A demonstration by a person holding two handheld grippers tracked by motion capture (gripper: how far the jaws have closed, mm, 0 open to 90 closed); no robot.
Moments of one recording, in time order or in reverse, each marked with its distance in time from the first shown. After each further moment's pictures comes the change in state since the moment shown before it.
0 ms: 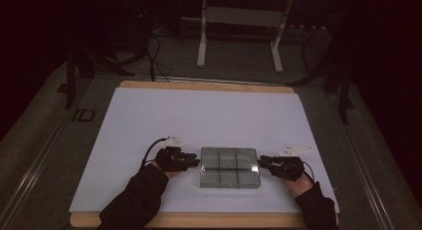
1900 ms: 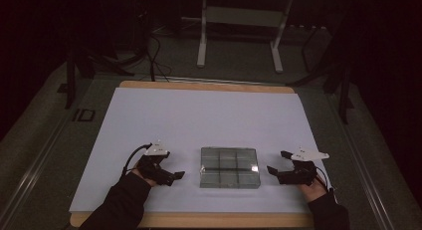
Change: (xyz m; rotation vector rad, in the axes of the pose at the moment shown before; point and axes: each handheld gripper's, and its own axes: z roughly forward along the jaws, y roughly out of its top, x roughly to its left) left arm 0.001 -0.034 -0.042 0.032 0.133 0.024; right arm -0.004 -0.017 -0.029 -0.023 -0.137 0.013
